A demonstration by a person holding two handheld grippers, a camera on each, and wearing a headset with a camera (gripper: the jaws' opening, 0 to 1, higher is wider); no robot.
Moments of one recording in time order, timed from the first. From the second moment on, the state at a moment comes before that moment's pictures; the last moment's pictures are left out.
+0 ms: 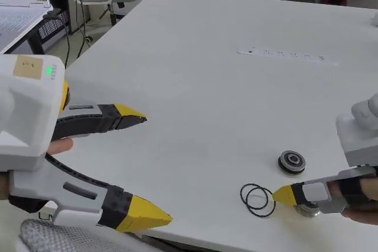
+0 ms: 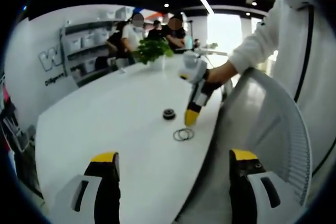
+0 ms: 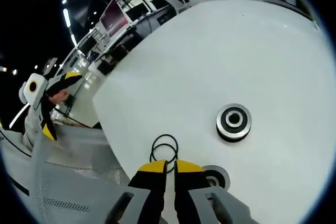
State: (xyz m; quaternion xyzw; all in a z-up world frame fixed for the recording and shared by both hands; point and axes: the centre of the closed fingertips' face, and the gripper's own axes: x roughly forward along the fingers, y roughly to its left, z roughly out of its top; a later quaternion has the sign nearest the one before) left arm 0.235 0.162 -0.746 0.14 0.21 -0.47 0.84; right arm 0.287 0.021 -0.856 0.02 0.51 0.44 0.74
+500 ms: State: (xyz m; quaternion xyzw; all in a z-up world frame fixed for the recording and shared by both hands) left arm 0.239 0.169 -0.752 0.16 0.21 -0.49 0.83; right arm 0.281 0.022 -0.827 0.05 0.48 0.45 0.75
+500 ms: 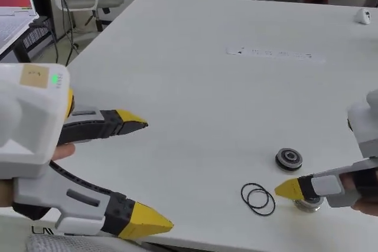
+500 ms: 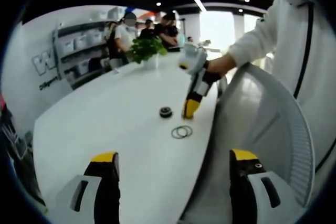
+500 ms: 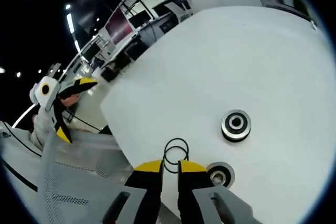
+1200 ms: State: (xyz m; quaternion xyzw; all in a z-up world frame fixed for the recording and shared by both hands) left arm 0.276 0.131 -0.730 0.15 0.20 -0.49 0.84; right arm 0.318 -0.042 -0.774 0.05 0.35 0.49 0.80
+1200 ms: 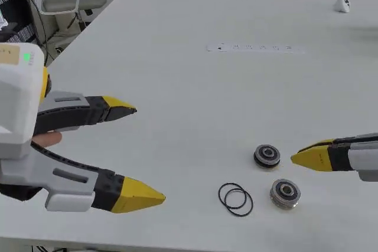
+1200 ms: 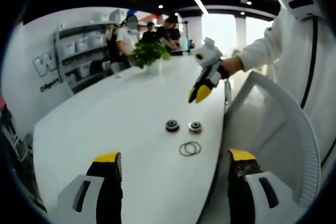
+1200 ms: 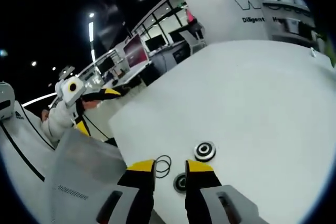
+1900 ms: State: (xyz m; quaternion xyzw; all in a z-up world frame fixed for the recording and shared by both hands) left arm 0.328 0.058 -0.699 0.21 0.14 -0.52 0.82; right arm 0.349 -0.075 -0.813 -0.01 0.31 0.49 0.81
